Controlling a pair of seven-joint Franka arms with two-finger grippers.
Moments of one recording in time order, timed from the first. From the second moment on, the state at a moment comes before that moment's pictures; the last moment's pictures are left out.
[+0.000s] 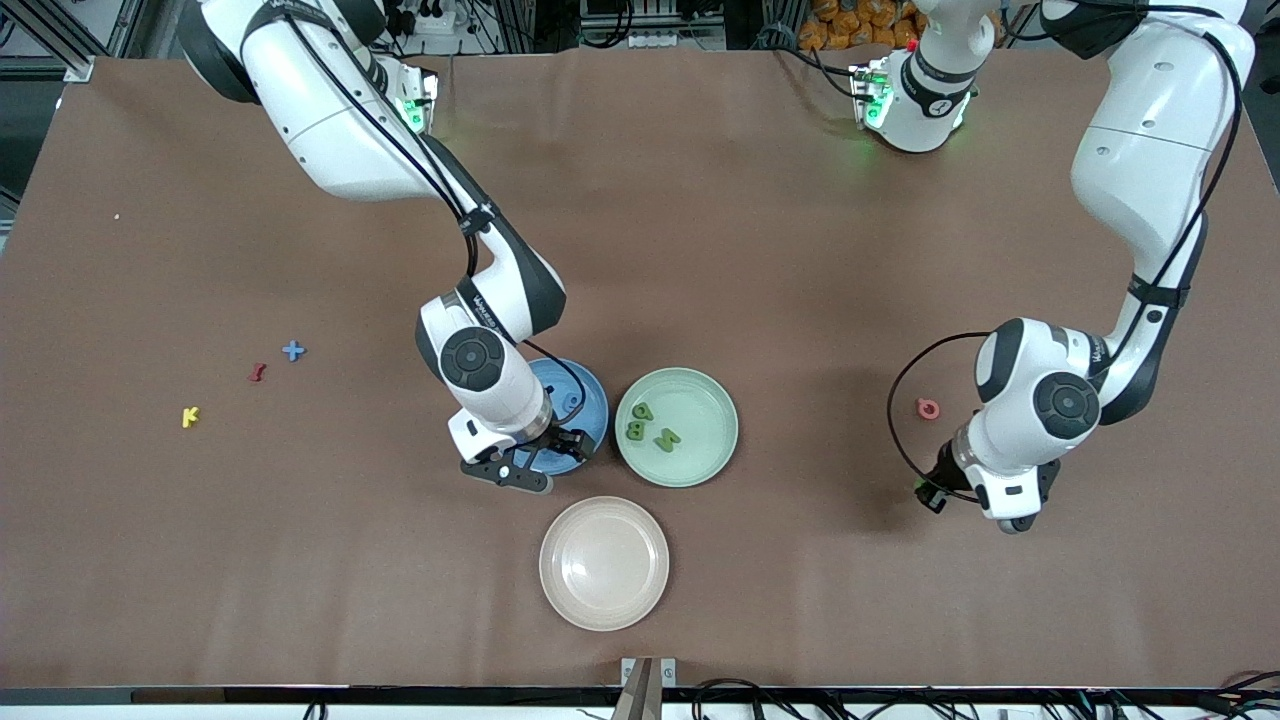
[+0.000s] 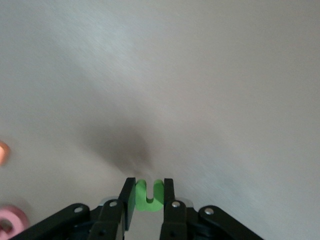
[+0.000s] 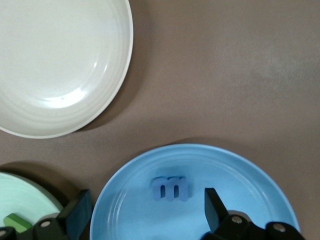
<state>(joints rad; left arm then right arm) 0.16 0.76 -0.36 -1.61 0.32 2.43 -1.24 0.43 0.83 0.10 -1.38 -0.05 2.33 0.78</state>
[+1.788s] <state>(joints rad) 0.13 0.72 -0.76 -1.55 0.32 2.43 -1.72 -0.01 0.39 0.02 -1.85 -0.06 2.20 0.24</state>
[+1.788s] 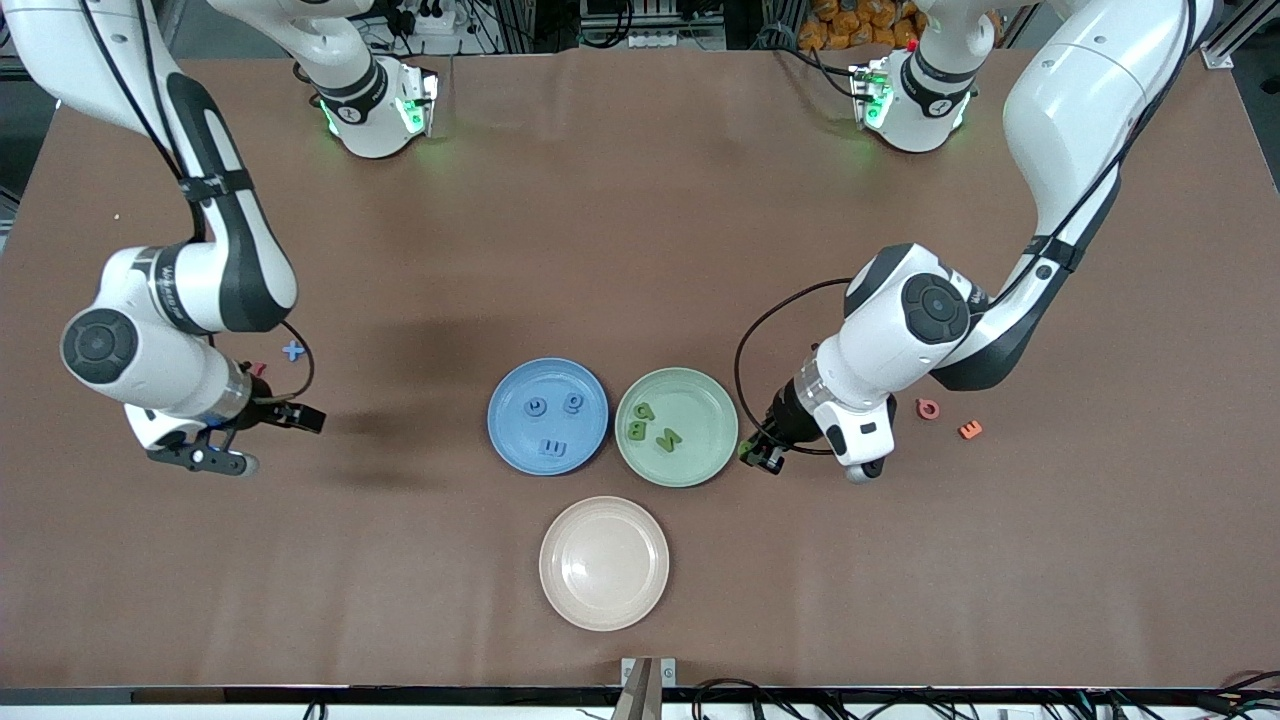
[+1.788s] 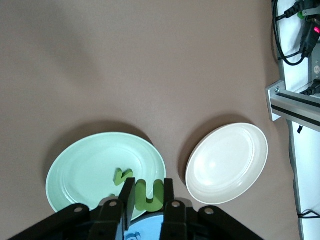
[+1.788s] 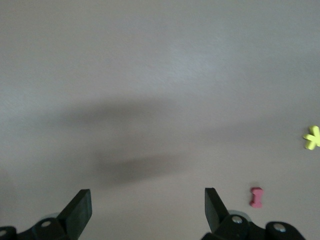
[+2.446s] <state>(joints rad) 0.04 0.73 -0.76 -1.56 0.32 2.43 -1.75 -0.13 0.24 0.02 -2.09 -0.06 2.28 0.16</state>
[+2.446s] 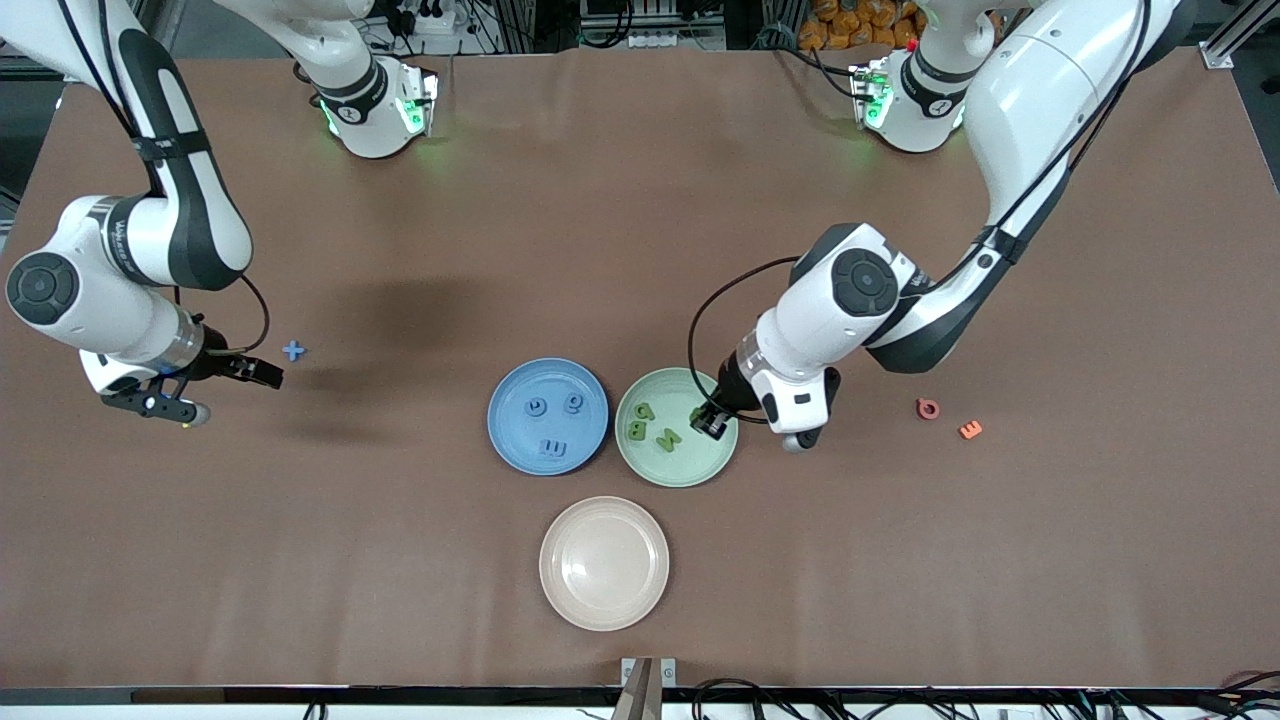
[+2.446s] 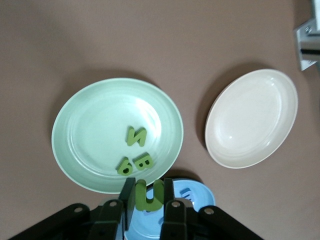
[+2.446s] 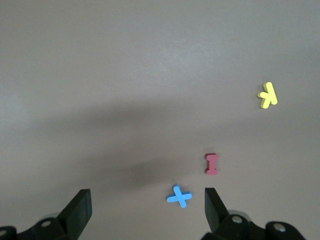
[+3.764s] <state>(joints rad) -0.35 0.73 -0.41 -1.57 0.39 2.42 -1.79 -0.27 0.19 0.02 -2.35 0.08 2.49 0.25</state>
